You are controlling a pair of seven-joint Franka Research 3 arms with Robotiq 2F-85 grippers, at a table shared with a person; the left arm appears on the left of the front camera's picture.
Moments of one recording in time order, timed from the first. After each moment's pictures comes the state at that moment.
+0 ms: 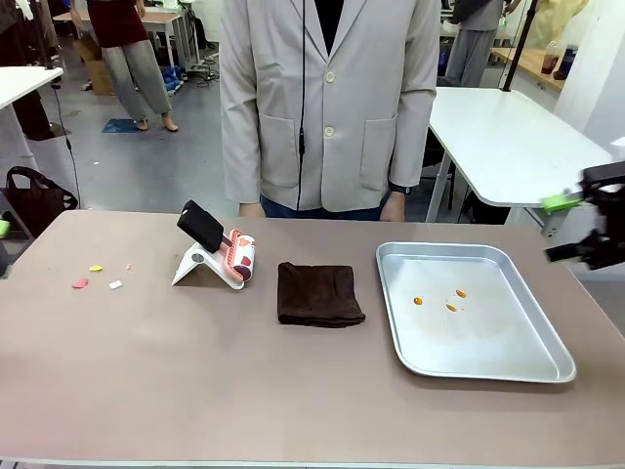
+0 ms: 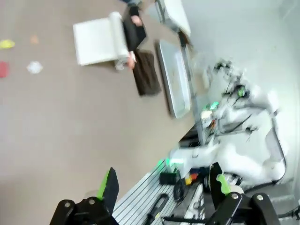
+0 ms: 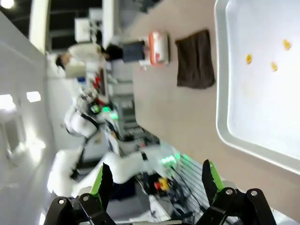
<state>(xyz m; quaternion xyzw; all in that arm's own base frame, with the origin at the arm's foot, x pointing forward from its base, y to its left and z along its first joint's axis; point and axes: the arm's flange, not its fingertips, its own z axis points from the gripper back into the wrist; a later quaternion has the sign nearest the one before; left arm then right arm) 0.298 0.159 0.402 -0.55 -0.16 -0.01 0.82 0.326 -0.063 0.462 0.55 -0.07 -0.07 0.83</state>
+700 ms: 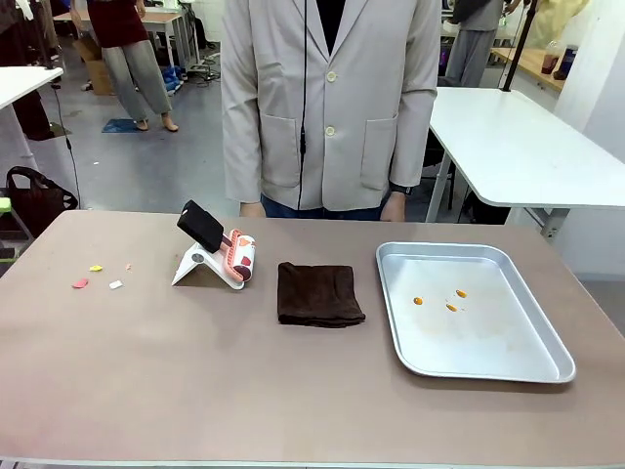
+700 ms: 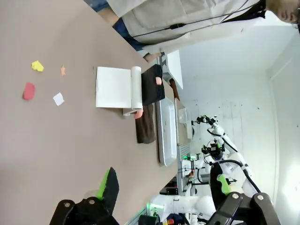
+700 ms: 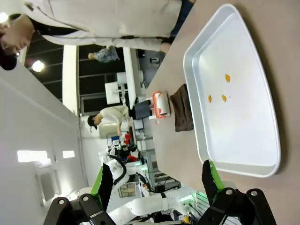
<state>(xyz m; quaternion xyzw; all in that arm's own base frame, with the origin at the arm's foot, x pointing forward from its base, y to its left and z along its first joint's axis) 0.325 0.171 0.378 -0.58 -0.21 0.11 0.78 0.288 -0.189 0.408 0.59 -0.15 -0.21 0.76</state>
